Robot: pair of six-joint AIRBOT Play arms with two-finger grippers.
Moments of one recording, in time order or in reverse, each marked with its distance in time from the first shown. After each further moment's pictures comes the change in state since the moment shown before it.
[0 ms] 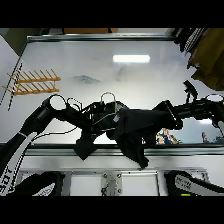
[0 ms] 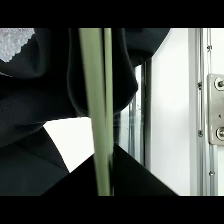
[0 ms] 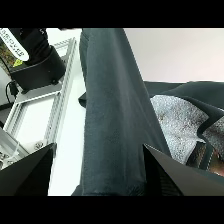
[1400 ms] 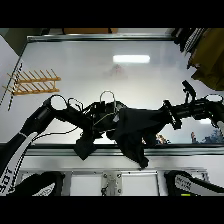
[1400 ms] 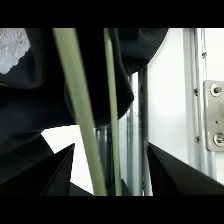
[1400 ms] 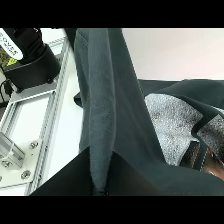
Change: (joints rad) left arm -0.002 0.000 0.000 -0.008 0.008 -0.002; right arm 0.002 0.000 -0.001 0.000 -0.028 0.001
